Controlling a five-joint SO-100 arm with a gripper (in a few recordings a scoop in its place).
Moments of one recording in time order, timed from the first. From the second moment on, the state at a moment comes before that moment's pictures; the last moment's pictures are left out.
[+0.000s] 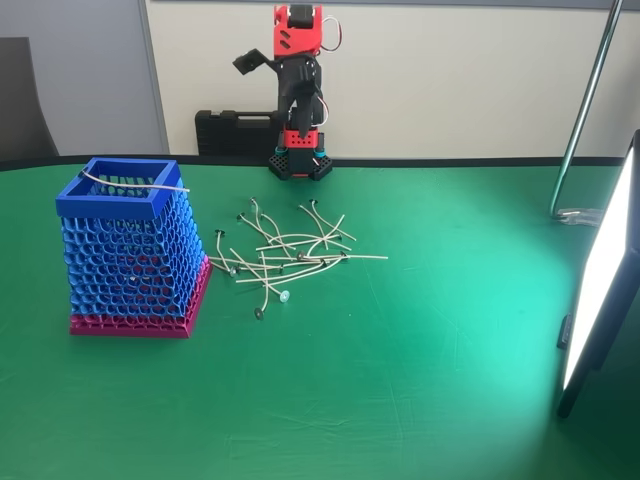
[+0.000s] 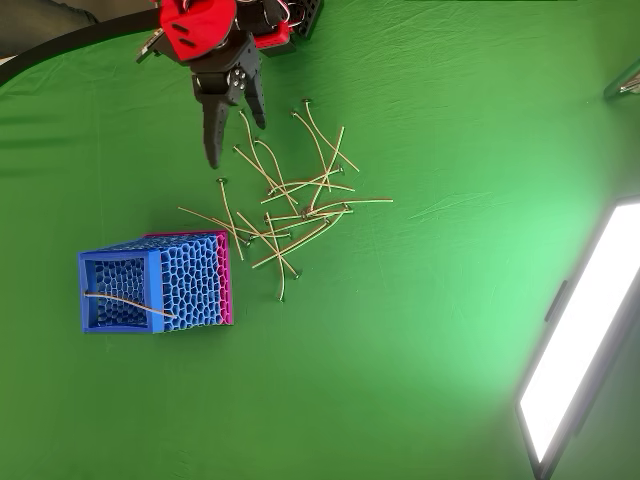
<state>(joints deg) -2.2 161.7 123.2 82.3 16.2</state>
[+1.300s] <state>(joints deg) 0.4 190.1 165.8 59.1 -3.9</state>
